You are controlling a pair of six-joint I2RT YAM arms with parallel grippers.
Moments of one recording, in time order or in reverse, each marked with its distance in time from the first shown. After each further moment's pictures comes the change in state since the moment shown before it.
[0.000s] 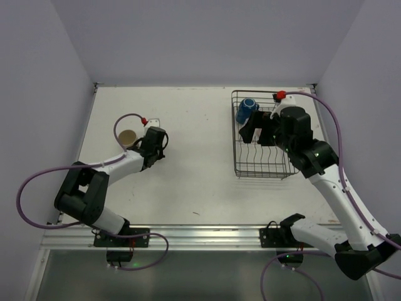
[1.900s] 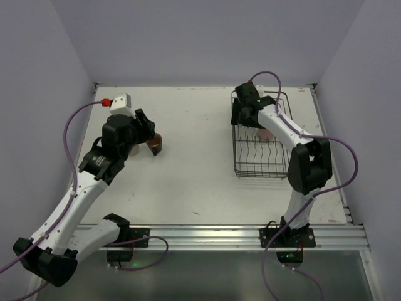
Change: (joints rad) left arm 0.012 -0.535 0.253 -0.314 0.124 -0.080; right arm -0.067 0.830 0.366 -0.084 0.337 0.060
